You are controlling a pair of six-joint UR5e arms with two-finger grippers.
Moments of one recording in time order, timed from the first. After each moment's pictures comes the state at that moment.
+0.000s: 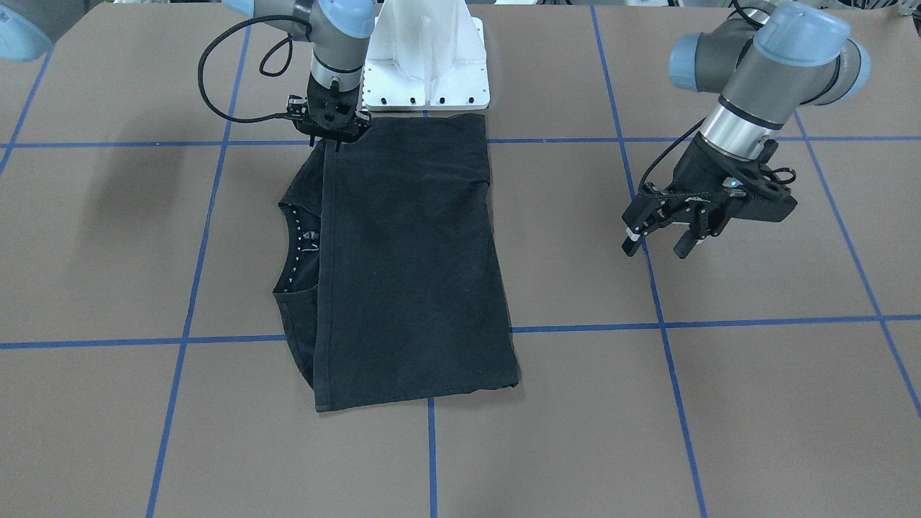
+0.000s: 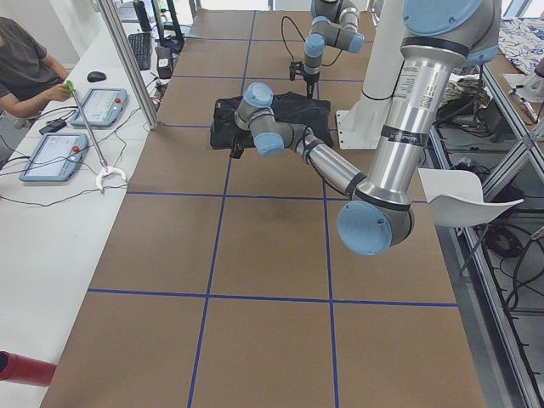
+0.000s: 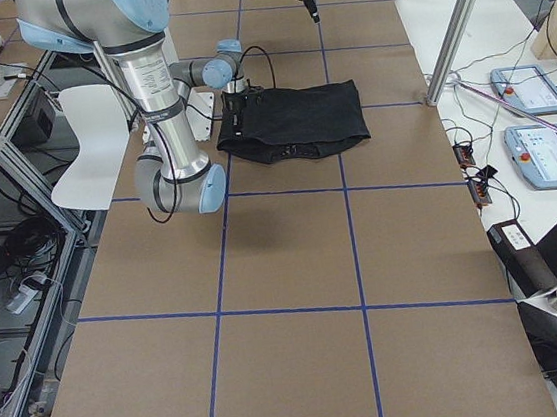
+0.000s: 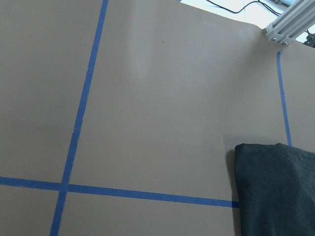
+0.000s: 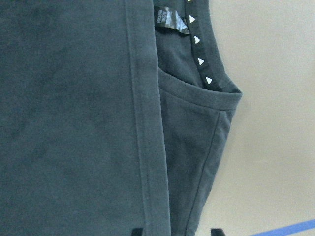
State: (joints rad) left arm -0.87 -1.84 -1.85 -2.11 -1.94 -1.25; right arm 0.26 -1.06 1.98 -2.02 1.71 1.45
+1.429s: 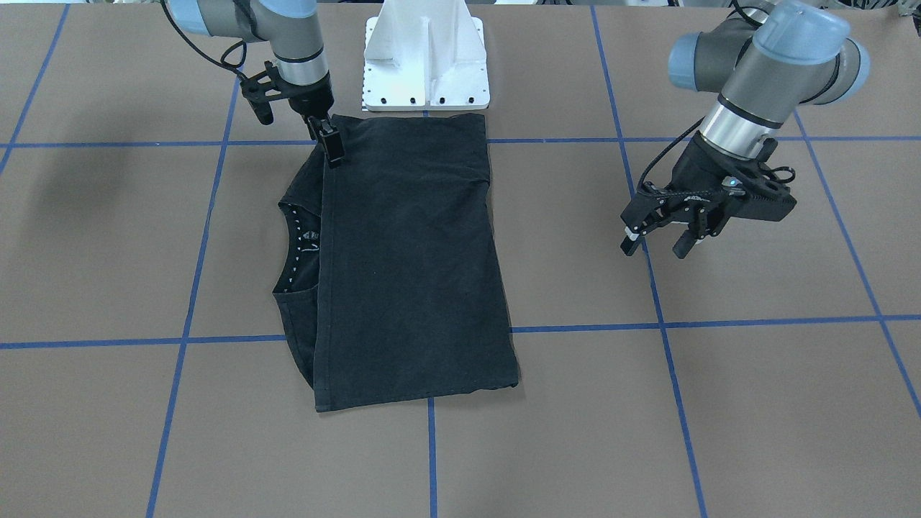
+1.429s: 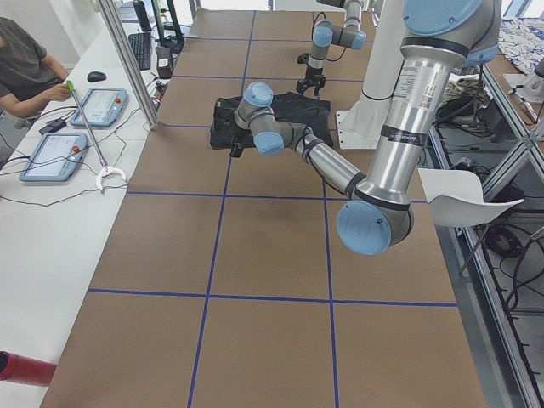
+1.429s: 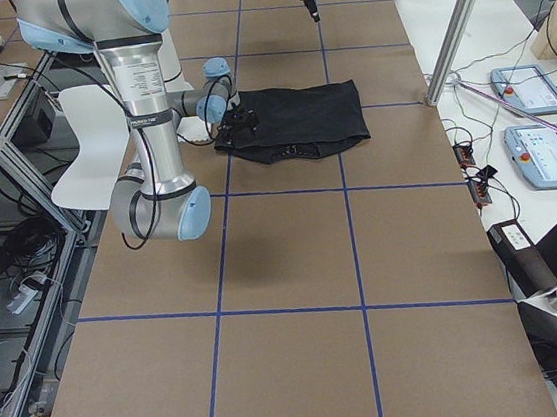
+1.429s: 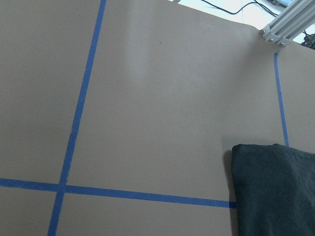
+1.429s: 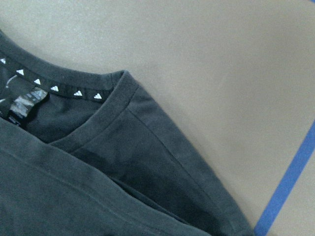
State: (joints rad) left arm -0.87 -1.84 -1.85 -2.11 -1.94 -1.25; right arm 0.20 -1.31 2.04 -1.52 1.57 2.51
